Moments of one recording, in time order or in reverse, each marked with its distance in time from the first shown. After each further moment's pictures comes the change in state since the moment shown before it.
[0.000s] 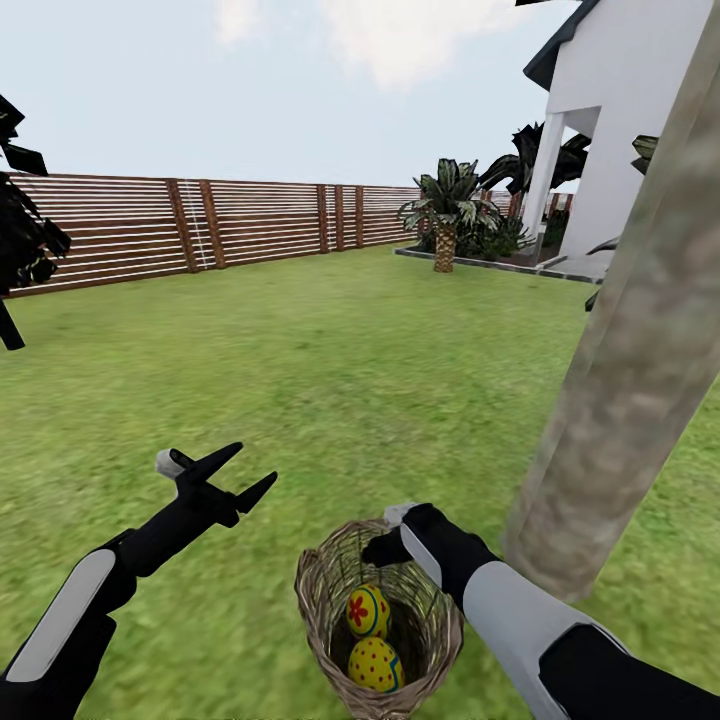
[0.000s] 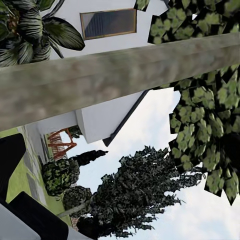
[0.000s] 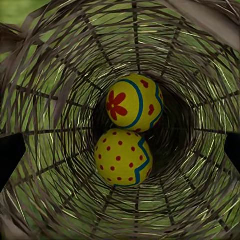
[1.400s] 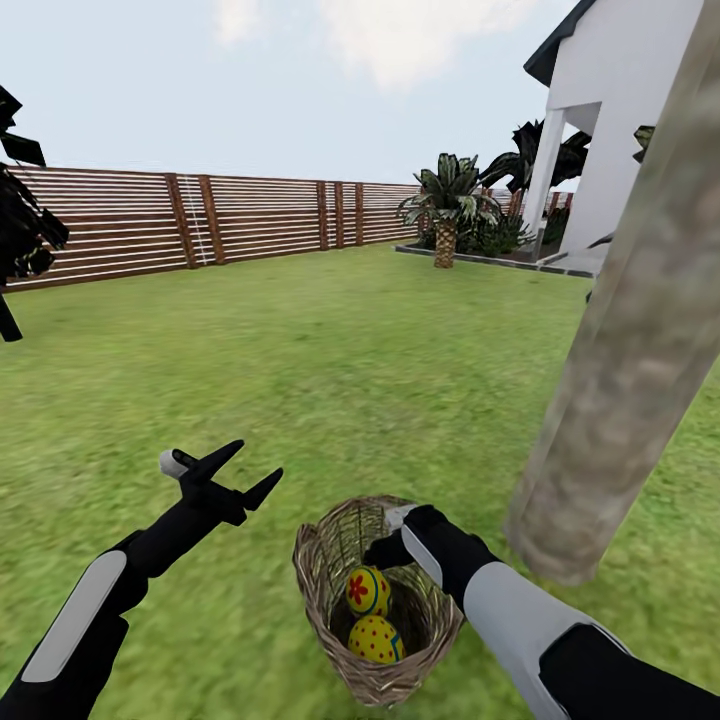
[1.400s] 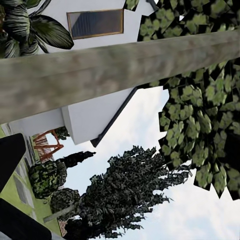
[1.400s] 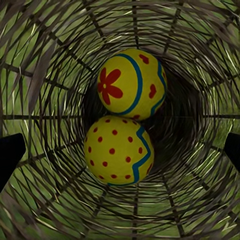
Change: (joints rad) left arm 0.000 -0.039 -0.002 0.005 -0.012 -0.002 -0.046; right arm 0.000 -0.002 0.000 0.009 -0.001 0.013 -0.006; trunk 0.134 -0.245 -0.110
